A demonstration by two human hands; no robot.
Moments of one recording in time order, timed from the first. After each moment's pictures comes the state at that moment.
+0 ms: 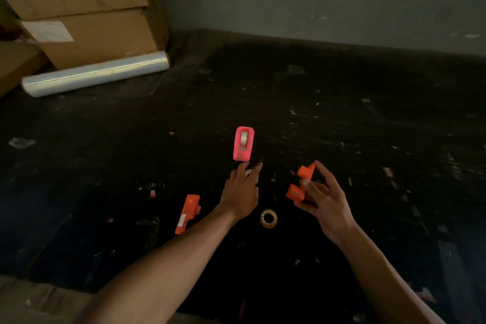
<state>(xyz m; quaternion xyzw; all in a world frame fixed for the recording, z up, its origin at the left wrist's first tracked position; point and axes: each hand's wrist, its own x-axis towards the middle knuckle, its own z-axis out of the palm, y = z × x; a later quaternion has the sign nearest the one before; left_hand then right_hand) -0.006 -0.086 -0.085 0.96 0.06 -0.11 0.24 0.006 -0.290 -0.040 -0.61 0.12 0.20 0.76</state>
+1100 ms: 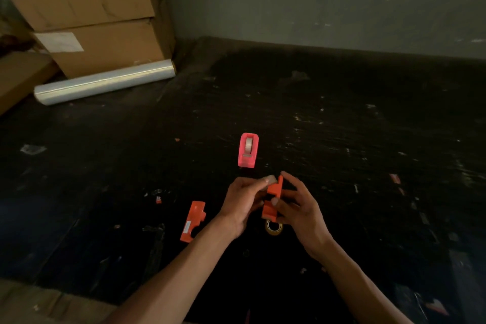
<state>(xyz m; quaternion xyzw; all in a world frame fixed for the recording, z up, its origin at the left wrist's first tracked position) -0.031 -0.096 -0.032 0.53 0.33 -0.11 0.77 -0.018 -0.250 -0.043 -0.63 -0.01 0.26 0.73</state>
